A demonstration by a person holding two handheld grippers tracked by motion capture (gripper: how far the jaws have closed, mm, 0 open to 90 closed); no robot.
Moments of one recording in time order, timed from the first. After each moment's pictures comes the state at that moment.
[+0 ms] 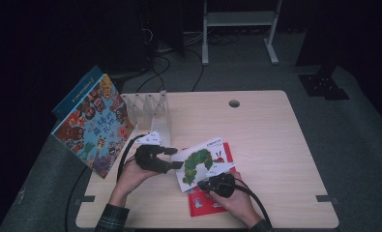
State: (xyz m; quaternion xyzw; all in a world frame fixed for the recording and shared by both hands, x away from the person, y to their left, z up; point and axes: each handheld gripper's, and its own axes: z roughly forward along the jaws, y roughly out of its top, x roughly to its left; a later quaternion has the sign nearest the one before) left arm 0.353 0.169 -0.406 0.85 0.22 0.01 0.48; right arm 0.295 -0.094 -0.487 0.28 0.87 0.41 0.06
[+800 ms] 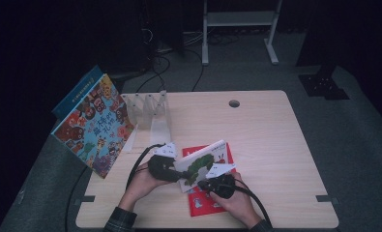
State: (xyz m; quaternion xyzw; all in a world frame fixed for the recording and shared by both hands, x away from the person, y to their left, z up) left arm 0.338 0.135 -0.430 0.88 0.17 0.00 0.44; right arm 0.292 -0.094 -0.488 0.27 0.87 0.41 0.08
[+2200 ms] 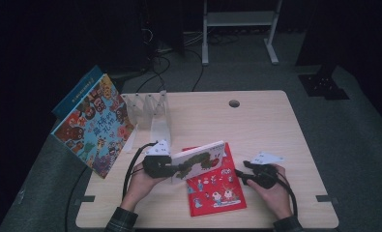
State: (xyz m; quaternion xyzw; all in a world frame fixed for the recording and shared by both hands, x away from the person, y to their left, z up) left arm 0.337 0.151 -0.423 0.85 0.20 0.05 0.48; right arm 0.313 -0.217 -0.485 0.40 0.80 0.41 0.18
